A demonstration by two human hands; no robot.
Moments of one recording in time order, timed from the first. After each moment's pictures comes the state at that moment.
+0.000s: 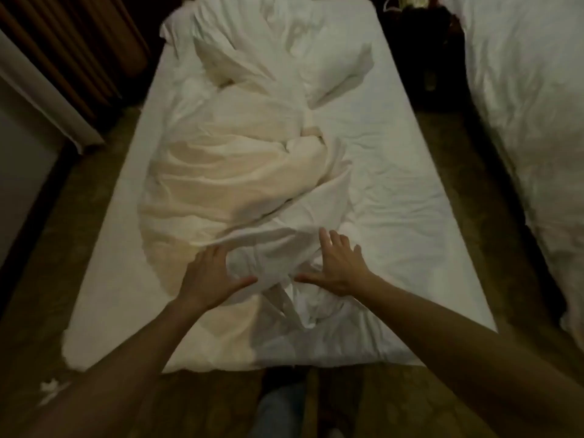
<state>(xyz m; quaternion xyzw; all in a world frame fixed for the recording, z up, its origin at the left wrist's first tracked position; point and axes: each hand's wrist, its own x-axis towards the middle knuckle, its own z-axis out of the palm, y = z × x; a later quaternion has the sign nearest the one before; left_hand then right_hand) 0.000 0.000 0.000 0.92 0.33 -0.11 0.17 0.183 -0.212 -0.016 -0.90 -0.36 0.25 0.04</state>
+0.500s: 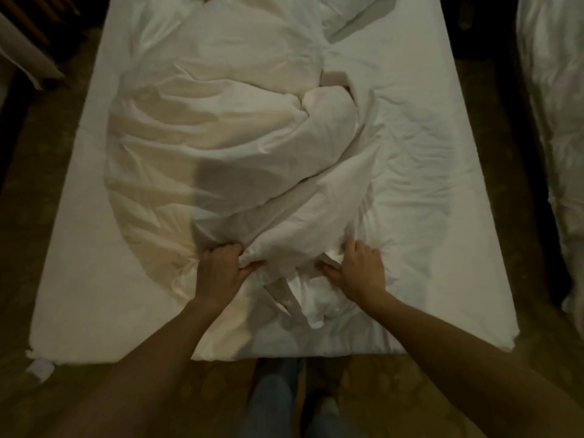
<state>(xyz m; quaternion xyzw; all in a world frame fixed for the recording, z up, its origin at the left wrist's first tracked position) 0.022 0.013 -0.105 0.93 0.30 -0.01 0.20 0.193 -0.216 -0.136 -0.95 -0.29 0.14 0.02</state>
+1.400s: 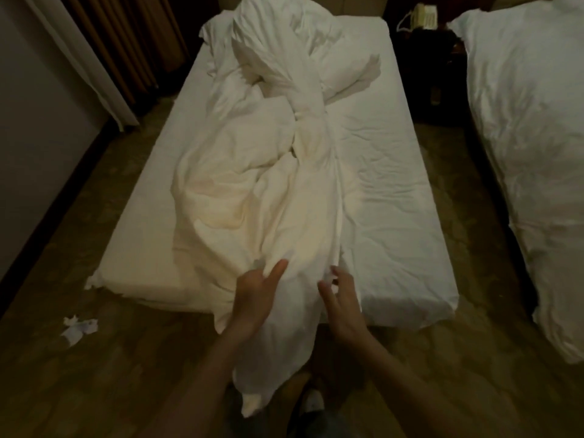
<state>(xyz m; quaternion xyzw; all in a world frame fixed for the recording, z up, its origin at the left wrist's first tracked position) -0.123 -0.243 0.079 0.72 0.46 0.09 0.51 -0.031 -0.388 0.058 -0.82 -0.10 0.34 0.45</state>
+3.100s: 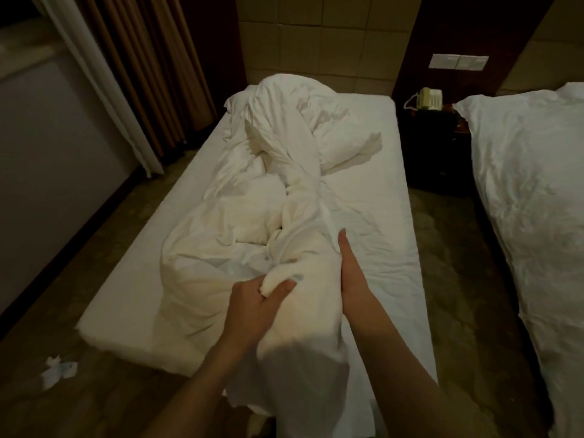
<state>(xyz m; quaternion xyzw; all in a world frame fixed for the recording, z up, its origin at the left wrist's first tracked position) 0.034 -0.252 0.191 0.76 0.37 0.26 0.46 0.206 -0.326 0.190 -0.60 -0.04 0.47 0.65</state>
